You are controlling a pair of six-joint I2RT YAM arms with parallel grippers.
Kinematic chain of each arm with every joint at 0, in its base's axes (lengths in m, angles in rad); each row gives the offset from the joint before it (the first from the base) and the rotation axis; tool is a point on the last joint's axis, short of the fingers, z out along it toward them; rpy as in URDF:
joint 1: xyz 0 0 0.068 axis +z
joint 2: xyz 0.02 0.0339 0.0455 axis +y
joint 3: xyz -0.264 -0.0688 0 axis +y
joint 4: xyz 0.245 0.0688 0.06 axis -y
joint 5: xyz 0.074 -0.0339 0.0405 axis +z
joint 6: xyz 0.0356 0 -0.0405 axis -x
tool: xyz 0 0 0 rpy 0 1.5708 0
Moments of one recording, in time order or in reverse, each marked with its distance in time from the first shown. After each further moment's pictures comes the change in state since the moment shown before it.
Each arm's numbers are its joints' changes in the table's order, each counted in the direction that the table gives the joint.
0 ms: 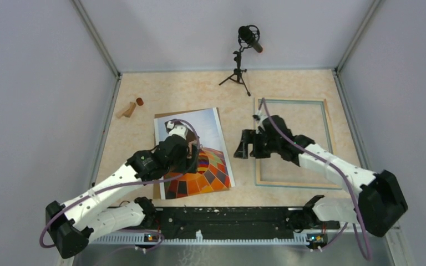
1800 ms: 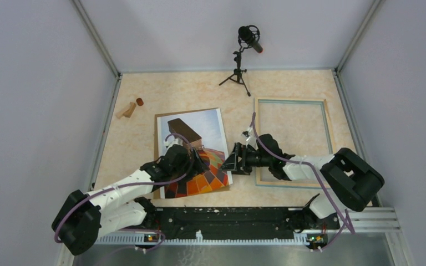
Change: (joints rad) left arm 0.113 0.100 0.384 0.535 -0.270 0.474; right arm 0.086 0.243 0.333 0.849 0.305 -0.419
